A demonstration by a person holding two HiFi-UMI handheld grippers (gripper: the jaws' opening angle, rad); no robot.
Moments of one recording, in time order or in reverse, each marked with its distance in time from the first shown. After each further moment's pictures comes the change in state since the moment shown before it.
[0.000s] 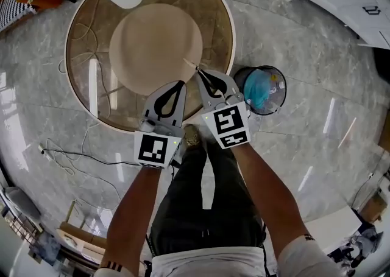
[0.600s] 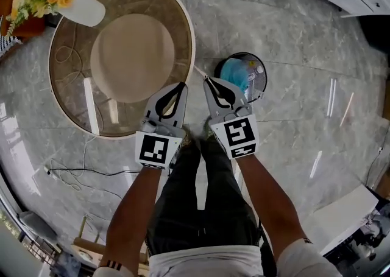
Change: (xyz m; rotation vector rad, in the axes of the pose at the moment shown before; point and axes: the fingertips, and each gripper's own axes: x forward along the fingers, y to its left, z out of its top) left arm 0.035 -0.111 0.010 0.046 0.005 -0.153; right arm -0.124 -0.067 -0.034 0.133 -0.077 -0.164
